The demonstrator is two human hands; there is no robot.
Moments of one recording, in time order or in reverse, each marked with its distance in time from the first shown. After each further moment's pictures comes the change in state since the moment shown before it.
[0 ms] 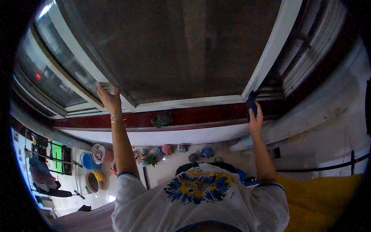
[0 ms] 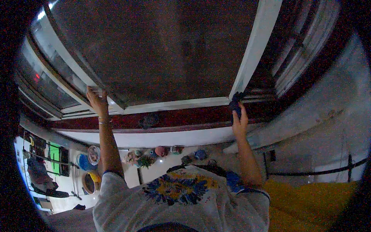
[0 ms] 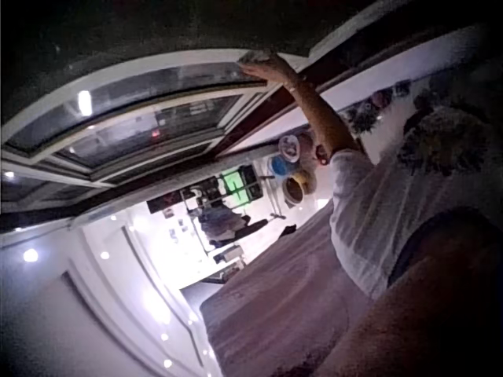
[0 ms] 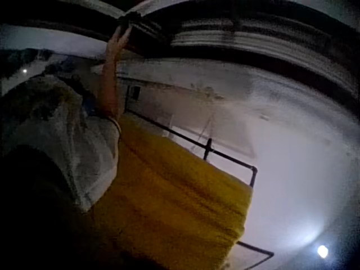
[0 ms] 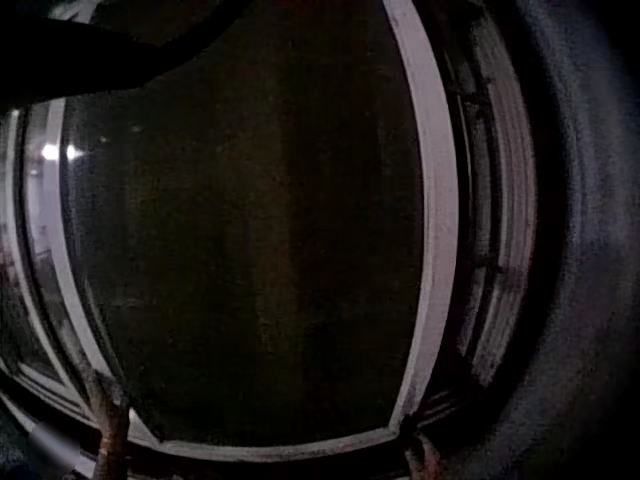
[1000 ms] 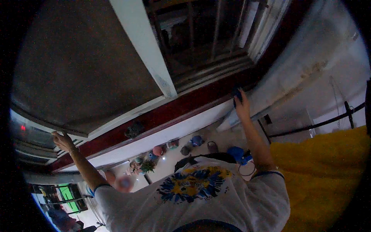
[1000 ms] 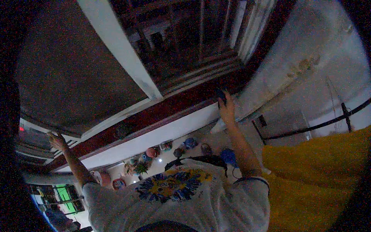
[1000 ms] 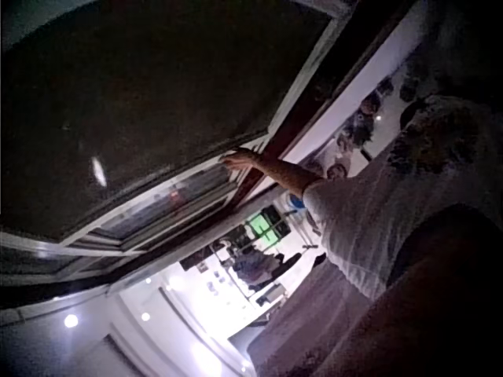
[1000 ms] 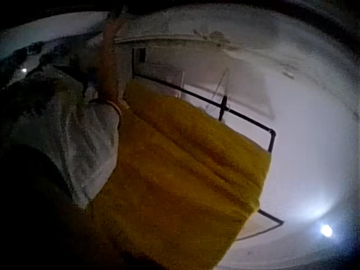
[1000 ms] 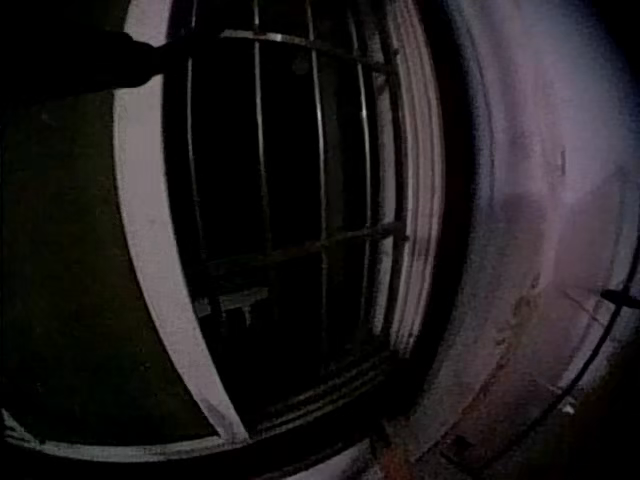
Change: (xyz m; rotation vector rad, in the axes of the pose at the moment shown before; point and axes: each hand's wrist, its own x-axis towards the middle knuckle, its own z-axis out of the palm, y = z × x) left_hand 0.036 -0.188 -0.008 0.784 -0.002 -0.054; right_hand -0.029 0.105 -0.087 -0.090 0.133 0.282
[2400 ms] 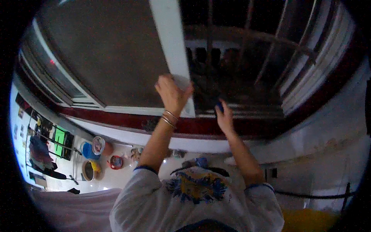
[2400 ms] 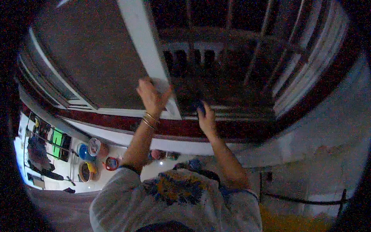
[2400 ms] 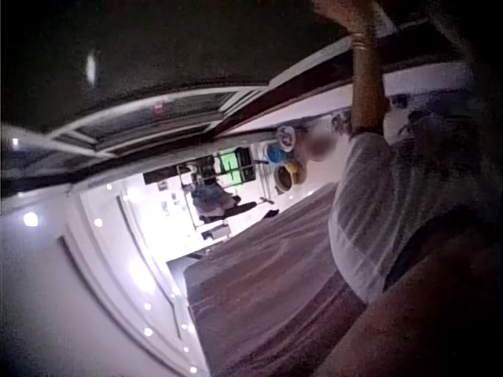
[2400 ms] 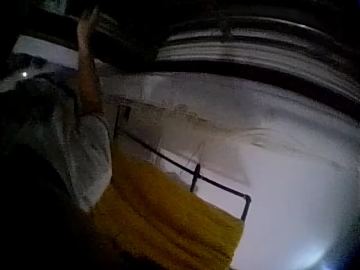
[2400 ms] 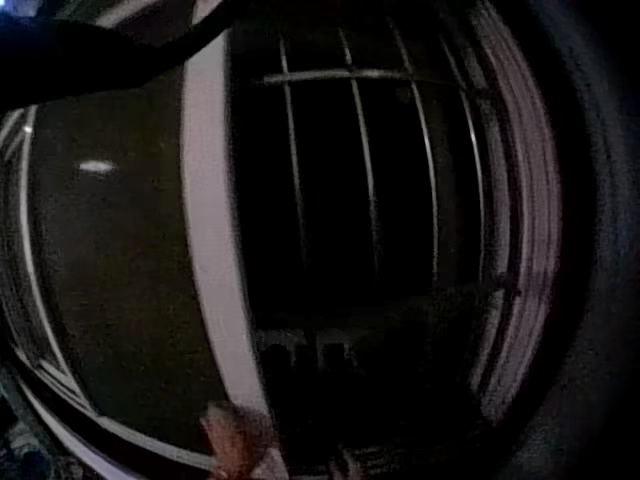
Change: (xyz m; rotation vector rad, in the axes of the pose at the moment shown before) left_hand -0.125 0.402 -0.281 -0.845 -0.117 0.189; right_hand 0.049 -0.118 0.144 0.145 -0.438 -0.346
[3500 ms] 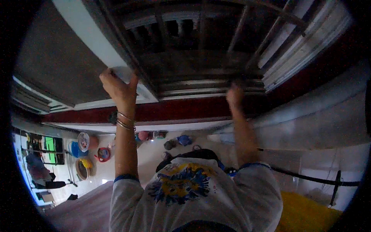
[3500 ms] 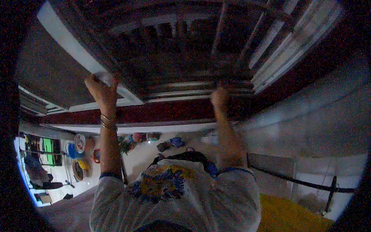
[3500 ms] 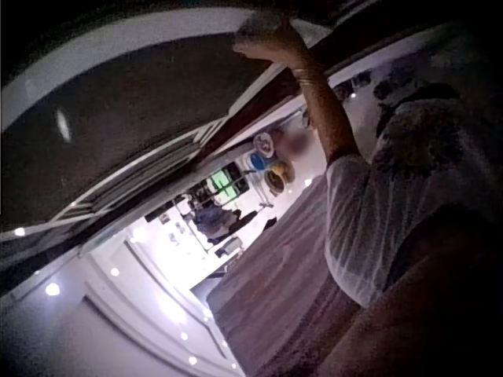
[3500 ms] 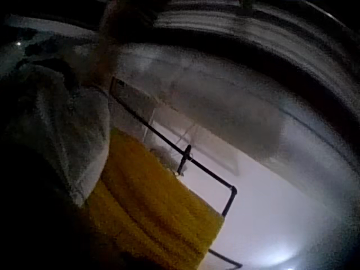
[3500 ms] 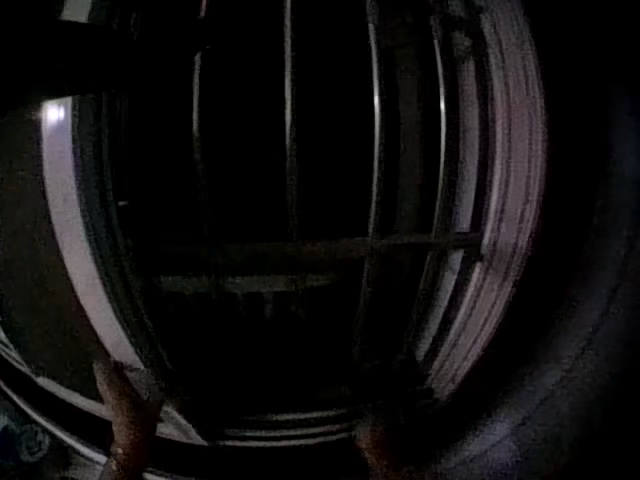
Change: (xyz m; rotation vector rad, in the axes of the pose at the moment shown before) left_hand -0.015 0.008 0.005 0.005 0.061 -0.017; right_hand 0.016 0.244 -0.138 -0.879 0.216 0.125
